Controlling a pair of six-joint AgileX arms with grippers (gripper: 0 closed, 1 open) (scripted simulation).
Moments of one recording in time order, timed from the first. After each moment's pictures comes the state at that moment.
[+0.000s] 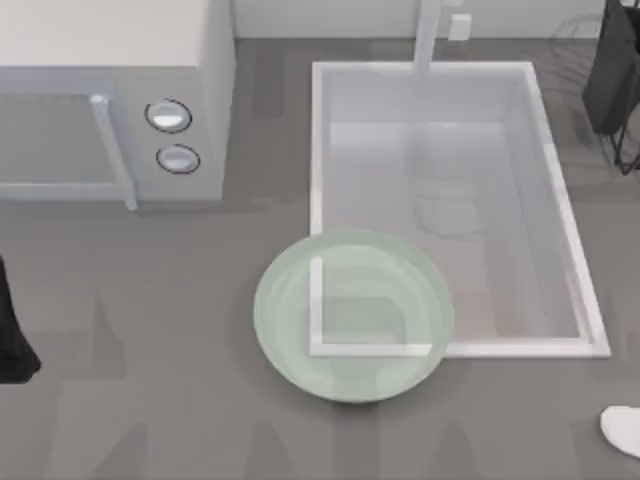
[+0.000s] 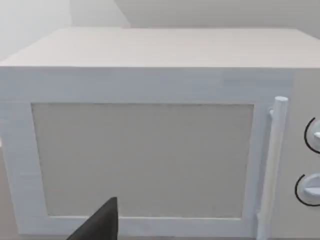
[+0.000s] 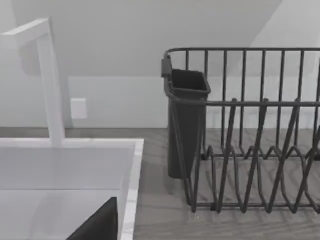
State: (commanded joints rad) left arm 0.00 0.00 0.00 0.00 0.00 0.00; right arm 0.00 0.00 0.00 0.00 0.00 0.00
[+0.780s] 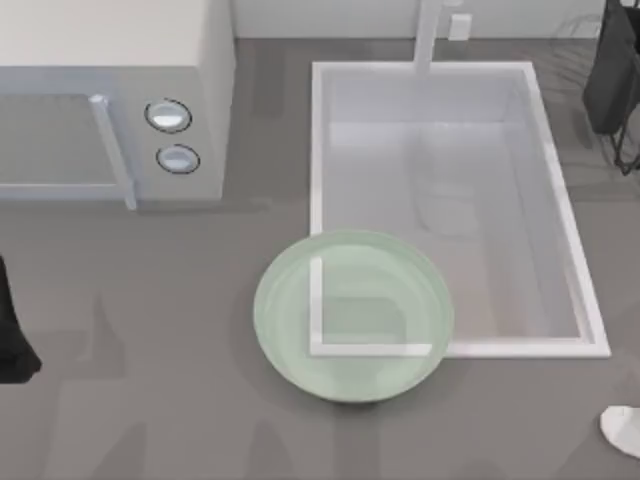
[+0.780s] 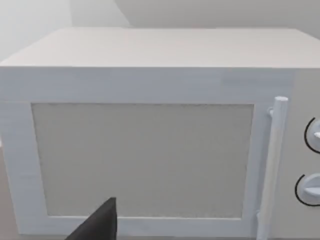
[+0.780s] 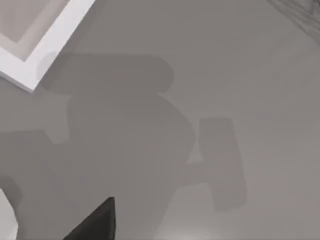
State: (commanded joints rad) left arm 0.00 0.00 0.00 0.00 0.00 0.00; right arm -0.07 0.59 0.36 -0.51 0.00 -0.66
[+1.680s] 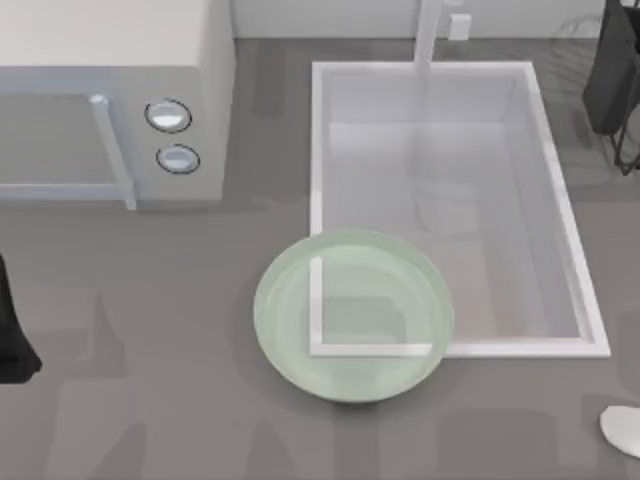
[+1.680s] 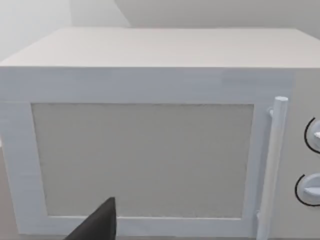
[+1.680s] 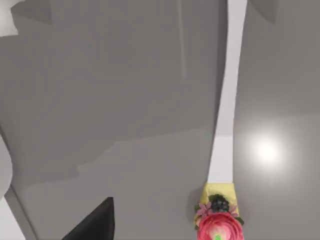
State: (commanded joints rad) left arm 0.00 0.00 0.00 0.00 0.00 0.00; right arm -0.16 1.27 0.79 -1.09 0.01 -1.48
